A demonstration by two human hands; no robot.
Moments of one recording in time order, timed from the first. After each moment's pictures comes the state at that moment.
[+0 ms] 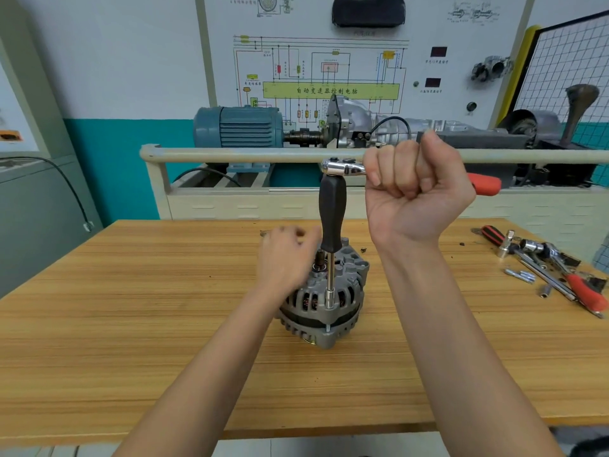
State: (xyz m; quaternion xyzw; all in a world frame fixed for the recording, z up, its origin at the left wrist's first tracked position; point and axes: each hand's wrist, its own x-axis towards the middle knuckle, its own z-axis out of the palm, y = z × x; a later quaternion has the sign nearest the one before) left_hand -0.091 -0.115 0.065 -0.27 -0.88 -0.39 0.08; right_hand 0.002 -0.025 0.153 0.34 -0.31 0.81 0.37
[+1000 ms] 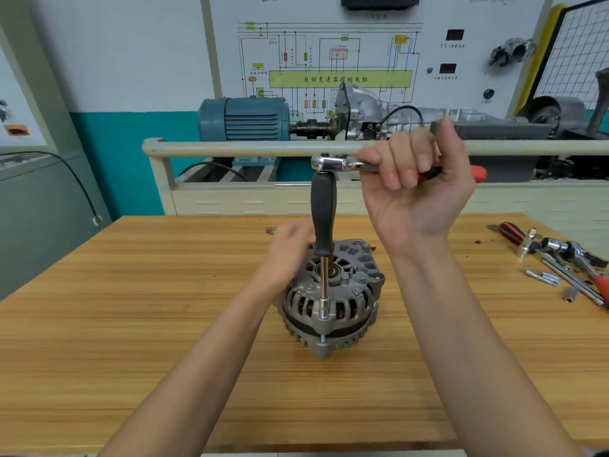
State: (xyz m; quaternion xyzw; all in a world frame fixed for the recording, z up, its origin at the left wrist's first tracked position) left_hand -0.105 -0.120 0.068 -0.31 -0.76 -0.57 -0.02; right_hand -0.026 -0.005 0.145 0.35 -0.25 0.87 0.22
